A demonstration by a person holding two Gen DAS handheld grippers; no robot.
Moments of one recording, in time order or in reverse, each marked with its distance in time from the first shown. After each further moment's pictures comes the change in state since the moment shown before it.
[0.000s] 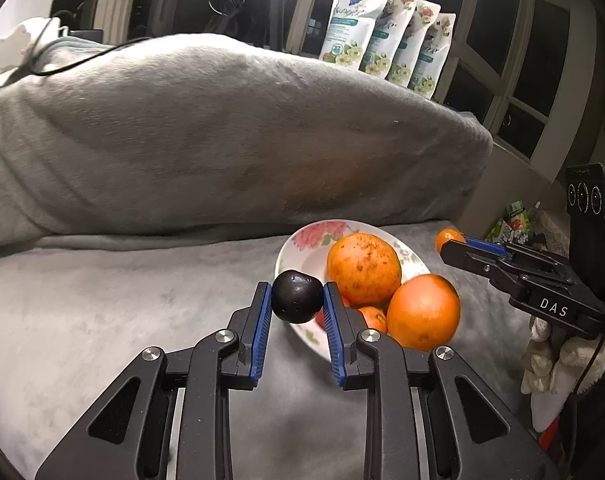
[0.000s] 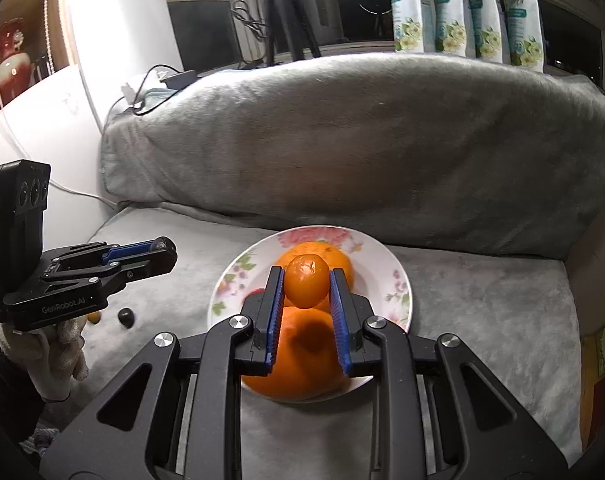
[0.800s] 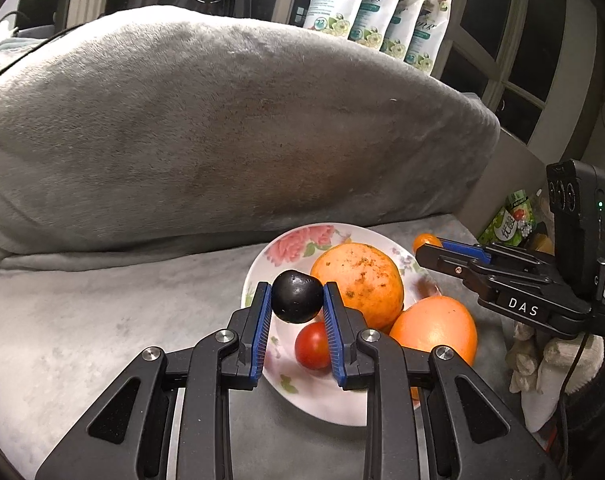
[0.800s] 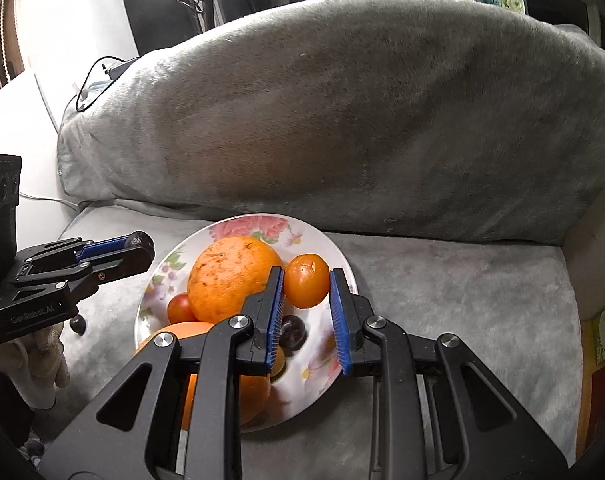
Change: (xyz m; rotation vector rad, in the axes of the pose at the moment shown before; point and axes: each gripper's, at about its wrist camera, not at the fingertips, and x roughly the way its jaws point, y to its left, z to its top) left arm 0.047 -0.011 0.015 0.029 0.056 -0.022; right arm 0.038 -0.043 0.000 0.062 0.069 -0.062
